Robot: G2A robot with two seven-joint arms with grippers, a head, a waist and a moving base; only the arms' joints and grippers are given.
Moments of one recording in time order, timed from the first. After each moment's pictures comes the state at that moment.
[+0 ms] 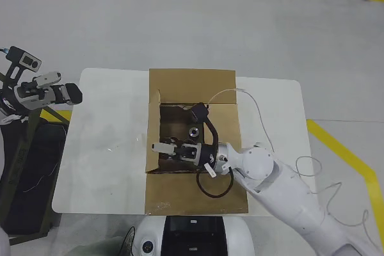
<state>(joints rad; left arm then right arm) 1.10 -0.73 -1.77 -1.34 -0.72 -0.16 -1.43 -1.00 -1.24 0.73 -1.74 0.33 -0.14 0.64</state>
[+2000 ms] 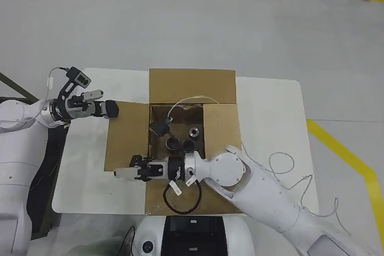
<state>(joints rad) 0.96 -0.81 -1.42 -1.09 -0.78 -0.27 -1.54 -0.97 -1.38 0.64 -1.69 0.19 -0.09 0.69</state>
